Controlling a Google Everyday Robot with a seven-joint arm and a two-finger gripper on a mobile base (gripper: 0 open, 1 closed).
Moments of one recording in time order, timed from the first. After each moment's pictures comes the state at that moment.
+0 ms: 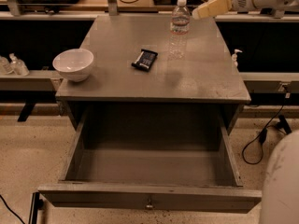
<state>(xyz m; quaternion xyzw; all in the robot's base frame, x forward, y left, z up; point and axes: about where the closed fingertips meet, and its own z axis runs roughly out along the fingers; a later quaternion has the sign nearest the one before) 0.799 -0.213 1.021 -0.37 0.73 0.10 0.57</state>
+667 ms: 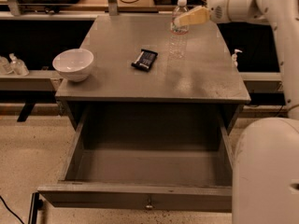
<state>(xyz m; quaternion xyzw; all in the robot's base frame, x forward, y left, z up) 0.838 -0.168 0.969 -0.35 0.73 0.18 0.55</state>
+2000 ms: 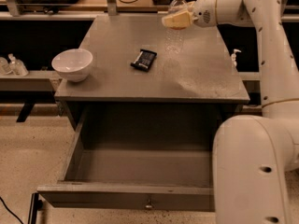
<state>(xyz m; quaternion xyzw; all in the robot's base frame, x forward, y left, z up) 0.805 -0.090 0.962 -0.45 0.67 0.29 0.52</state>
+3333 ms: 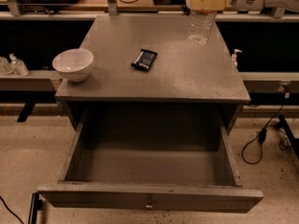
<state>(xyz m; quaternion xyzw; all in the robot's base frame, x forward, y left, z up) 0.686 -0.142 1.065 -0.42 0.66 0.24 0.57</state>
